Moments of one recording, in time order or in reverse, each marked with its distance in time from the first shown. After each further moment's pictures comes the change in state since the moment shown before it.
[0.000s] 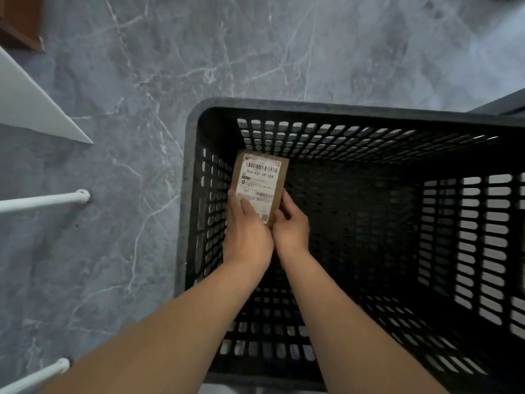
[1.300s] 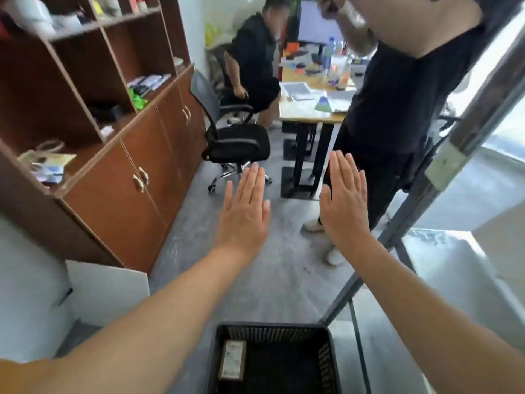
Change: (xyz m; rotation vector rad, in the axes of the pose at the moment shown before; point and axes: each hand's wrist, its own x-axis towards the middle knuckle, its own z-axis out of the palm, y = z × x) left_hand -0.401 0.344 -0.574 0.078 0.892 0.888; right_hand -0.527 -0.591 -0.316 -0.758 0.722 -1.299
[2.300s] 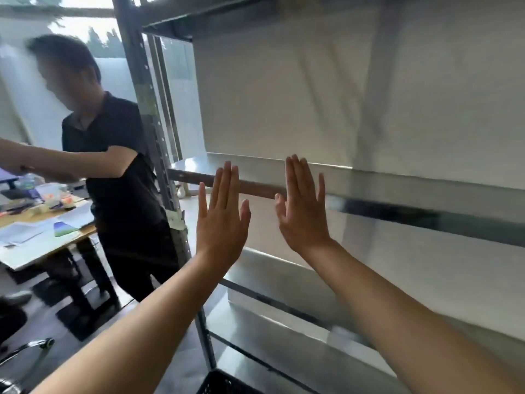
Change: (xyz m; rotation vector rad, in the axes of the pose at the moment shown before) left_hand -0.067 0.273 -0.208 -0.417 0.108 0.909; right_hand -0.227 -0.091 -0.357 -0.663 0.633 0.534
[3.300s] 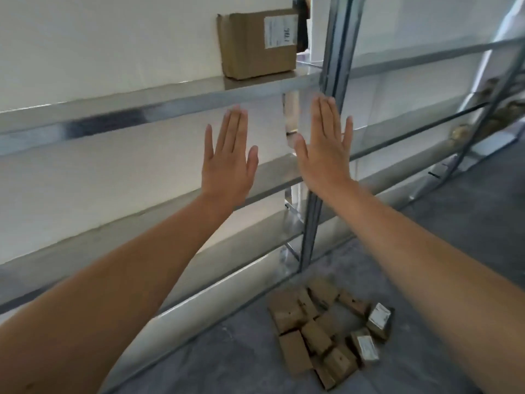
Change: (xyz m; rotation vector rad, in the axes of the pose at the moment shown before) left_hand -0.281 0.755 -0.202 -0.750 -0.153 0.816; right_hand -0.452 0.300 -0.709 -0.904 0.097 0.805
